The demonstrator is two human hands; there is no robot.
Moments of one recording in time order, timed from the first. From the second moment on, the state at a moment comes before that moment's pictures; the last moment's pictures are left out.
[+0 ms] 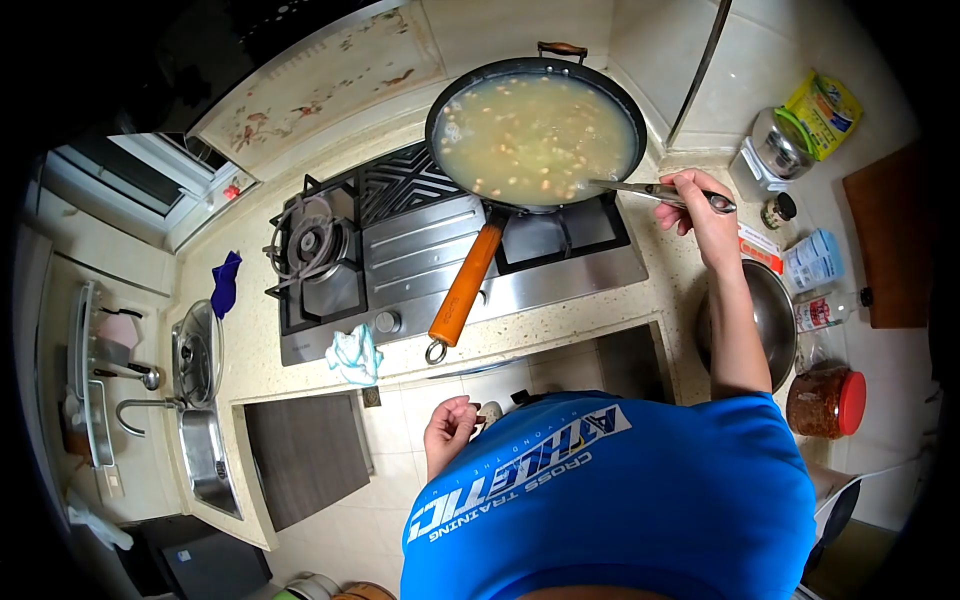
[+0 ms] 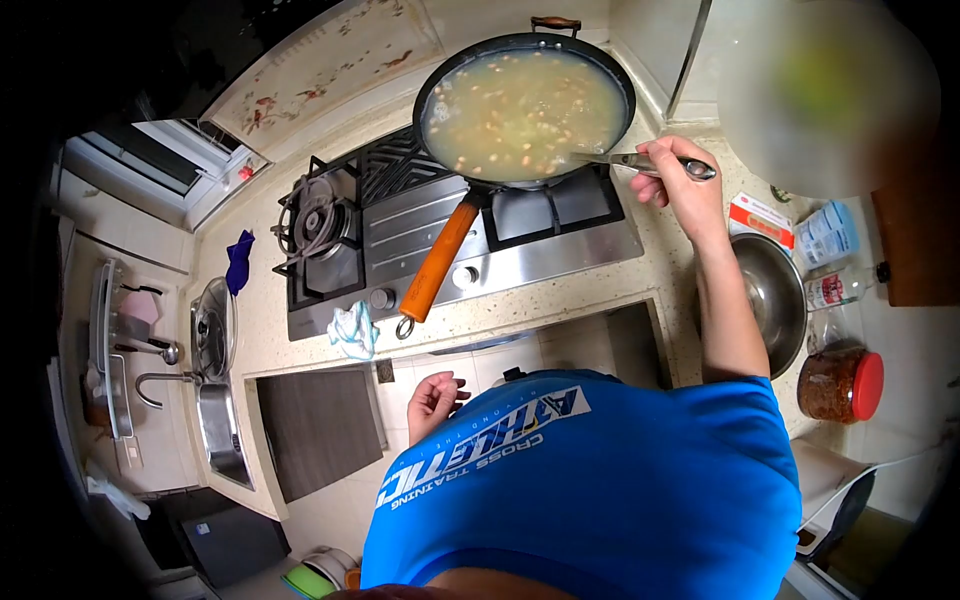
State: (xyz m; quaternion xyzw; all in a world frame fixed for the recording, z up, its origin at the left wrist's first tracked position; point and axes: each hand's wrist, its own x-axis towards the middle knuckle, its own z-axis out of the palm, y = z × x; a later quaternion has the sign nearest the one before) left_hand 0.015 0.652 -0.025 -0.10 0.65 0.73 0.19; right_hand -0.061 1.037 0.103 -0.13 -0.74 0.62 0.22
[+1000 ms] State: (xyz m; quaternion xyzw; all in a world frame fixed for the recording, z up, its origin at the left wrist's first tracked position) left_hand 0.004 0.626 -0.020 -0.10 0.66 0.72 0.18; right_hand -0.087 1.041 0.111 -0.01 -0.82 0.38 0.43
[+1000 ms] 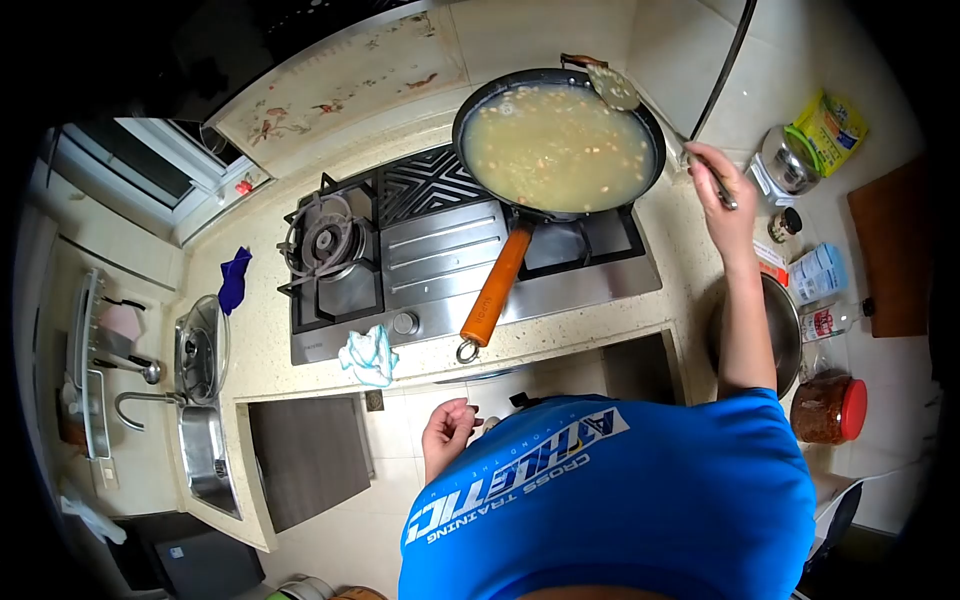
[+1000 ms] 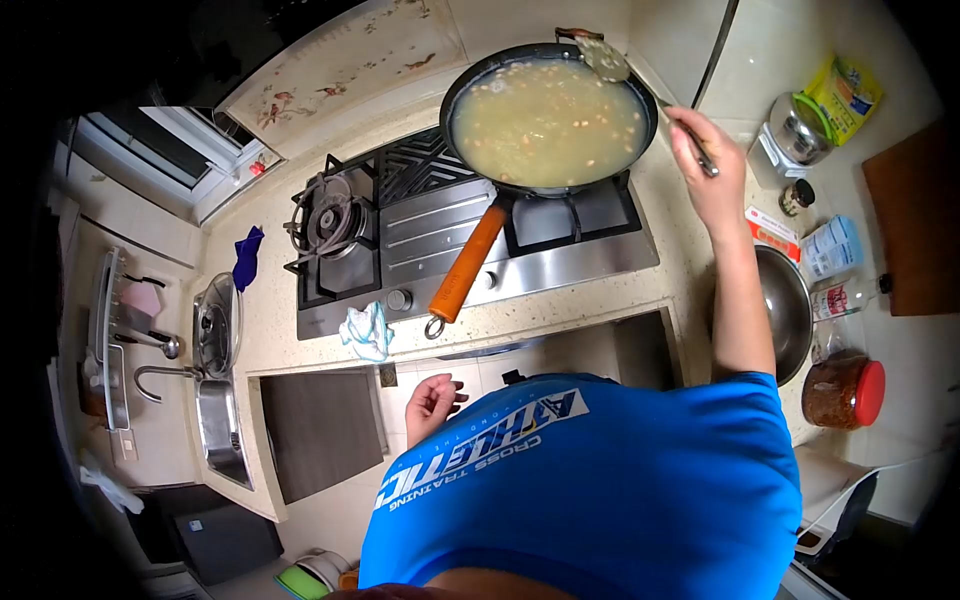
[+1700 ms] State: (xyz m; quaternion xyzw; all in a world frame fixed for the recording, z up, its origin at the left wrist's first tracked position) left_hand 0.005 0.564 -0.045 -0.10 0.63 0.75 0.17; right_hand -0.159 0.983 0.095 -0.17 -0.76 0.57 0.27
